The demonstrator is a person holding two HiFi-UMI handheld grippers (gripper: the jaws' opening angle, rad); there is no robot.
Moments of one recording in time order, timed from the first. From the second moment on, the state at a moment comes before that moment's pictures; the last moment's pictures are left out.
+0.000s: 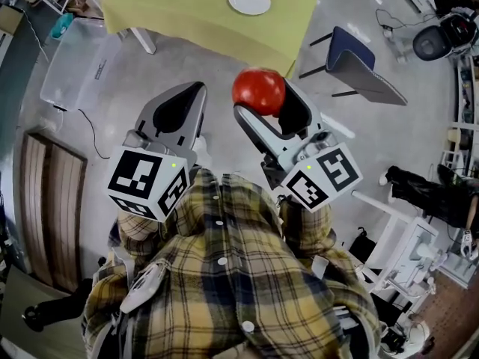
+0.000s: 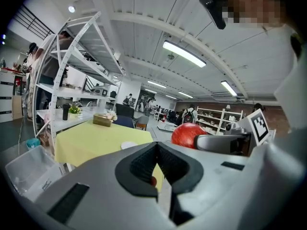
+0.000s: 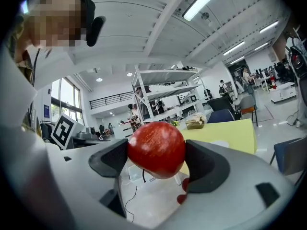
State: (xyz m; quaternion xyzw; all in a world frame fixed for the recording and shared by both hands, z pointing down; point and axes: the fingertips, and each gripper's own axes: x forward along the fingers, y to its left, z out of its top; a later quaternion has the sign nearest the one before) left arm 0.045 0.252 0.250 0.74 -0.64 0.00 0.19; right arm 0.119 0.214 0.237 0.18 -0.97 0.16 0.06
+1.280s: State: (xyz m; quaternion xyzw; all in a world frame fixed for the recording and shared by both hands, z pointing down) left arm -0.043 0.076 0.264 0.76 -0.62 0.00 0.21; right arm 0.052 0.031 0.253 0.23 -0.95 0.18 0.08
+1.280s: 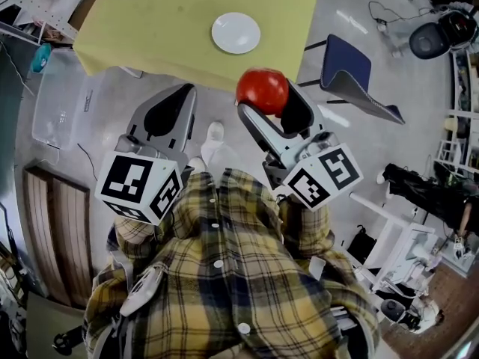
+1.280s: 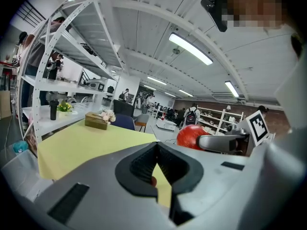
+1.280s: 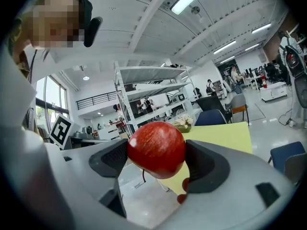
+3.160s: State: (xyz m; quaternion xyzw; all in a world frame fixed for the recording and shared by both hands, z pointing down) left arm -0.164 -0.187 0.266 0.88 -0.43 0.07 0.19; right arm -0.076 -0.183 0.250 0.41 -0.89 0.21 0.02
